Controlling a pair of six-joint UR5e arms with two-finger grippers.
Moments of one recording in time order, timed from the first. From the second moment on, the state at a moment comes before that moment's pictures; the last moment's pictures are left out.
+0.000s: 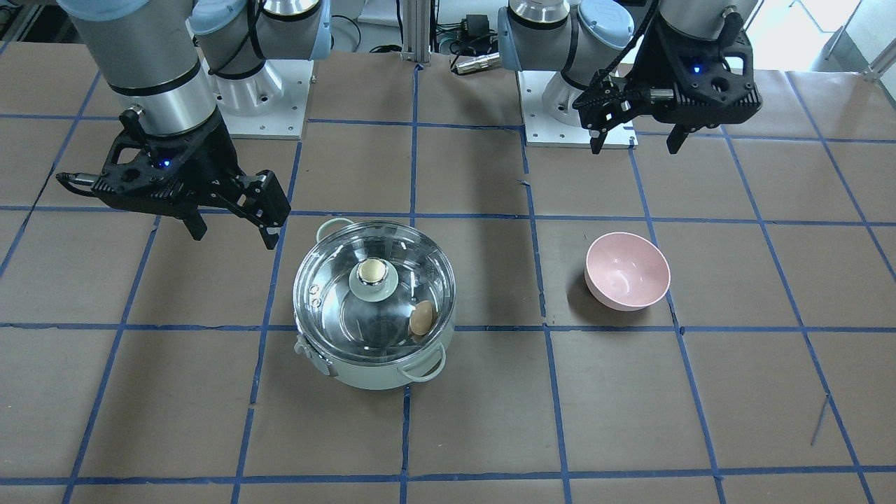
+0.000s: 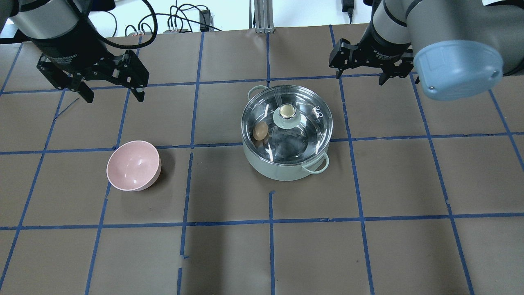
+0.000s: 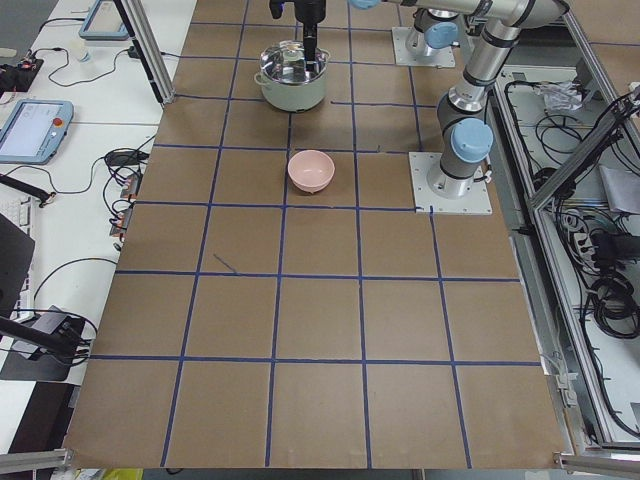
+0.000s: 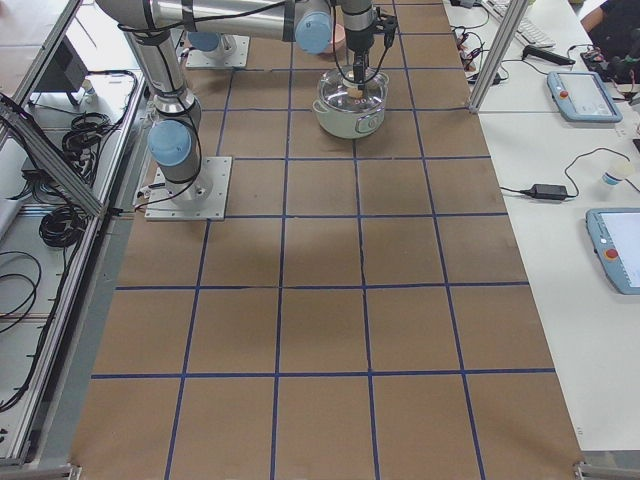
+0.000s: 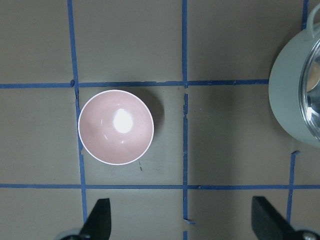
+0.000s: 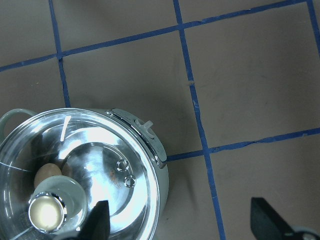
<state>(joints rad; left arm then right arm) -1.55 -1.53 -1.49 -1.70 1.62 0.02 1.62 -1.51 1.65 -1.91 -1.52 0.24</state>
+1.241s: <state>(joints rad) -1.55 -1.53 -1.49 -1.70 1.62 0.02 1.62 -1.53 1.66 -1.86 -1.57 0.25</state>
